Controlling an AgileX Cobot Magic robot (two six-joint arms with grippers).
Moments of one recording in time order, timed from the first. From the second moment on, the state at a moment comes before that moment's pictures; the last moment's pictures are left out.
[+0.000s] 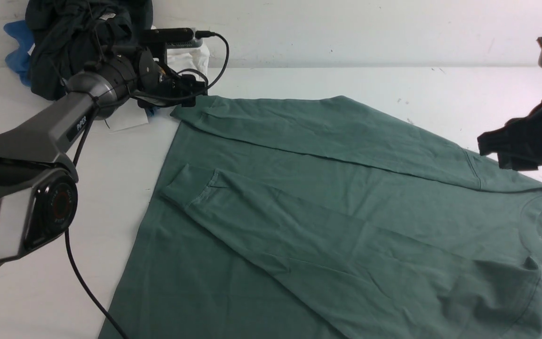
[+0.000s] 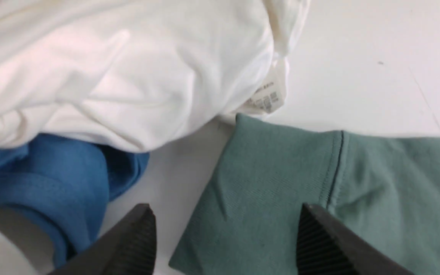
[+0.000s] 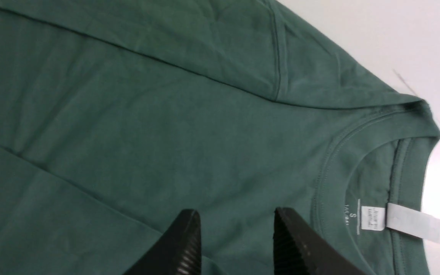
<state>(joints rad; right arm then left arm) 0.21 1.45 -1.16 -0.21 0.90 0.27 -0.12 2.58 -2.31 -0.08 0.53 -0.12</state>
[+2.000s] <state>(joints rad) 0.25 1.18 -1.16 -0.17 1.01 0.17 -0.21 1.67 -1.38 -0.10 1.05 0.08</state>
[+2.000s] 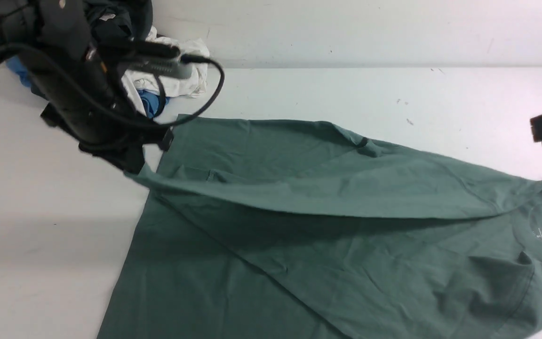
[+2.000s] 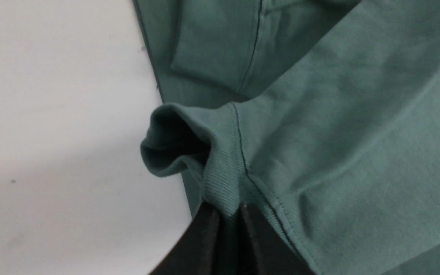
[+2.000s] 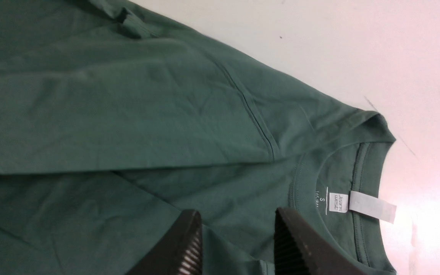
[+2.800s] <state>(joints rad) 0.48 1.09 -1.15 -0.03 1.25 0.01 -0.25 1.47 -1.05 -0.19 0.93 0.31</state>
